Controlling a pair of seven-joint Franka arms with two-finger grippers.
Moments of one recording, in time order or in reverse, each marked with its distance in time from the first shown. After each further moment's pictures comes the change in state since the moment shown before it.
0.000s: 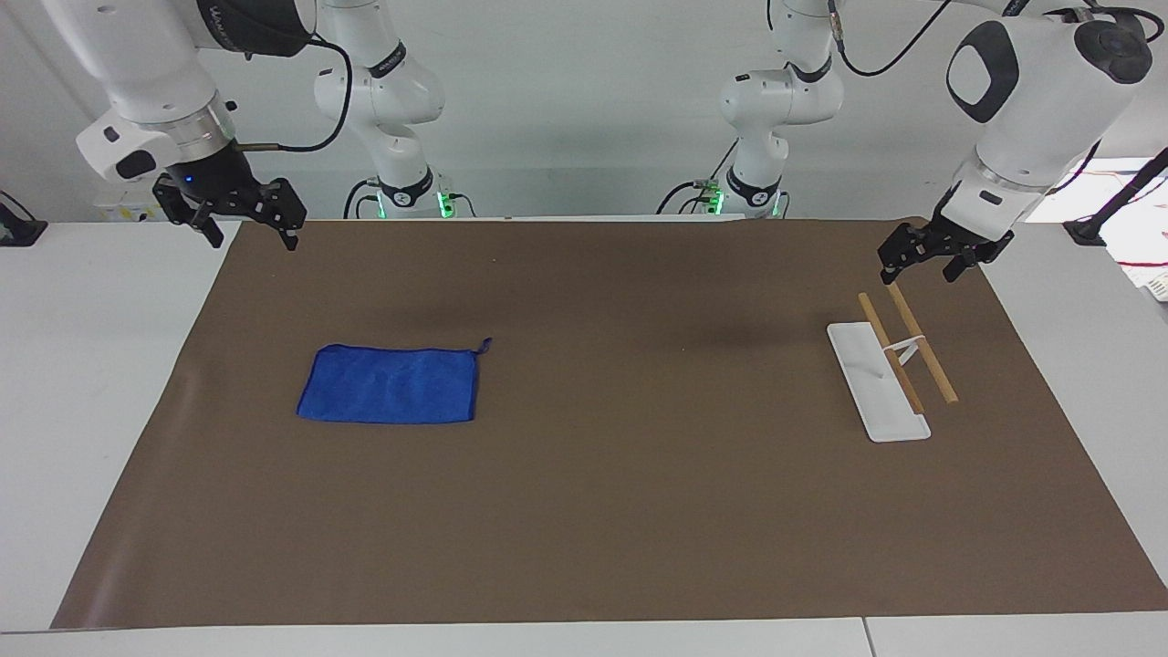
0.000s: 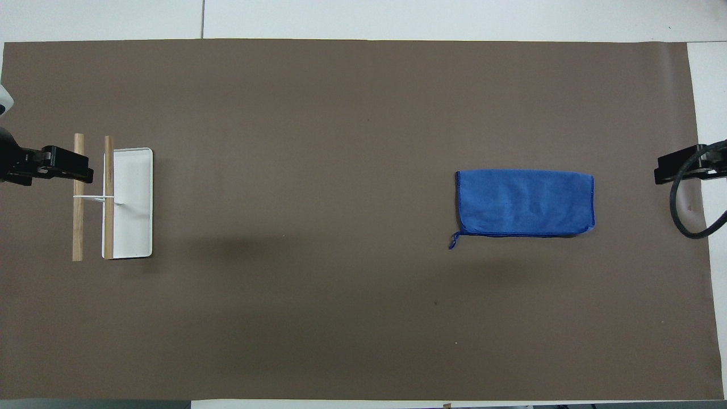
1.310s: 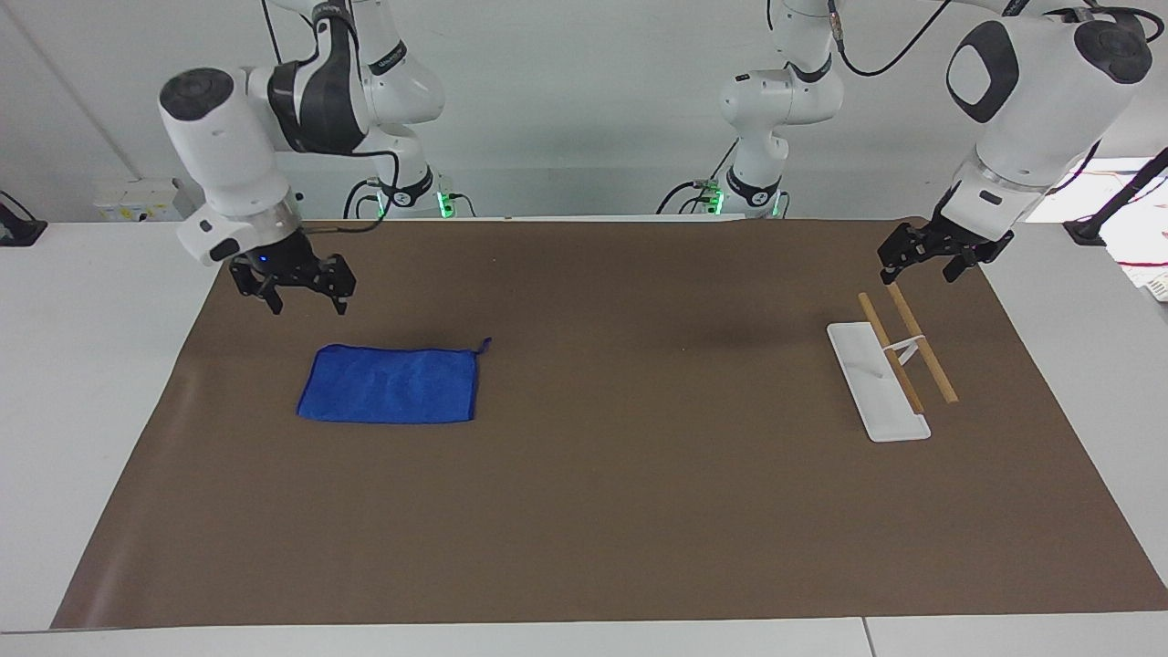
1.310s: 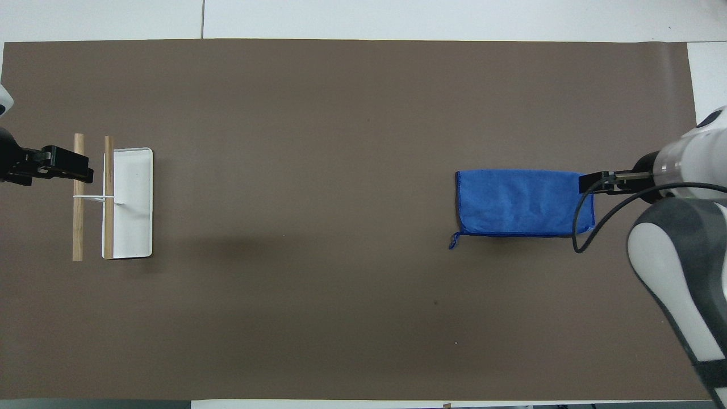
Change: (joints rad) left arm 0.000 0.000 0.000 0.000 0.000 0.000 0.000; right arm 0.034 -0.001 0.003 -0.508 0.028 0.595 0.040
